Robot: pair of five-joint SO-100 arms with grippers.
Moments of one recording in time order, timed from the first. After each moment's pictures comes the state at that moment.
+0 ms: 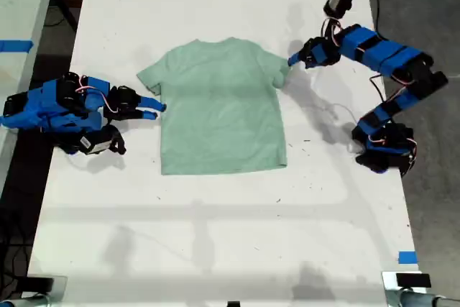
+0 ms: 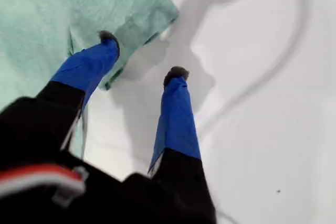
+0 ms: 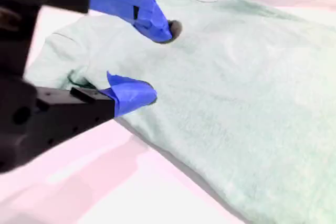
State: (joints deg) arm 0 -16.3 206.1 183.8 61.3 -5.6; arm 1 60.4 100.8 107.4 54.1 -47.3
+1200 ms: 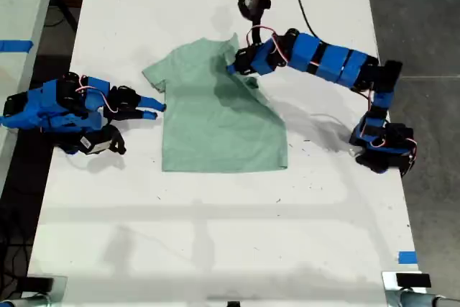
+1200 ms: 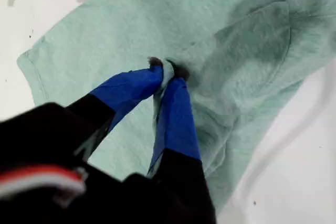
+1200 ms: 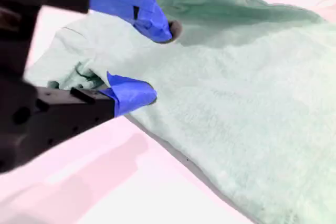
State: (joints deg) arm 0 -16.3 206.1 183.8 61.3 -5.6; arm 1 27.2 77.2 62.0 58.5 -49.8
